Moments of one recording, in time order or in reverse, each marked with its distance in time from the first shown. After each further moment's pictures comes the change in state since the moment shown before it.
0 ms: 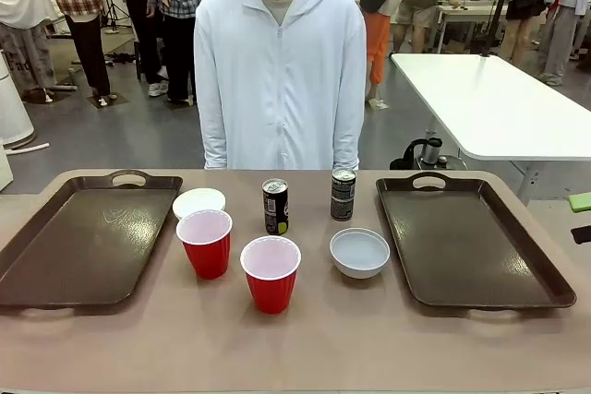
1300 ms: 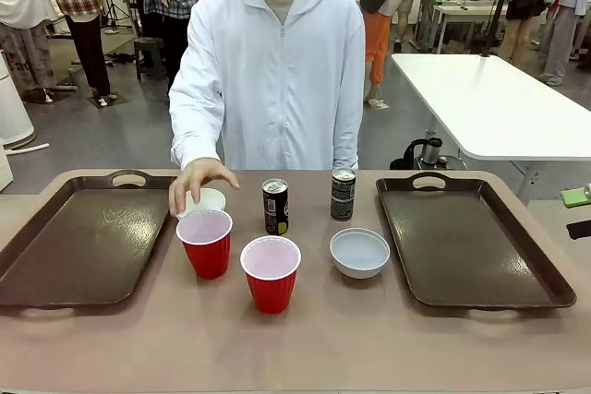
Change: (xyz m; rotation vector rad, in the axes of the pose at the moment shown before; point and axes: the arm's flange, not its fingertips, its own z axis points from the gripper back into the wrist) left arm 0.004 0.001 0.000 0.025 0.006 0.005; right arm 0.004 0.006 -0.004 -0.018 -0.003 0.002
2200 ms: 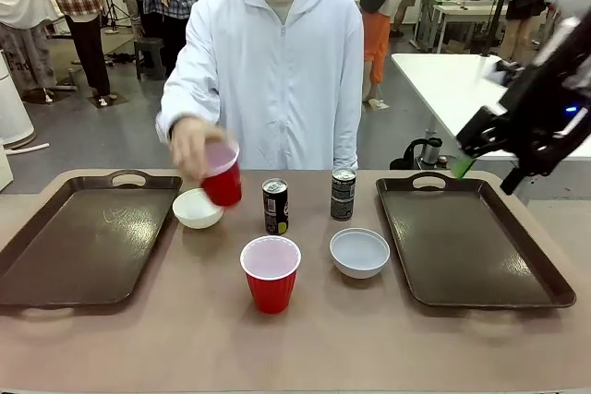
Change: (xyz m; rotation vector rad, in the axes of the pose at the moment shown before) left arm 0.000 0.000 0.000 0.001 0.001 0.002; right arm 0.098 0.159 -0.144 -0.672 0.379 -0.056
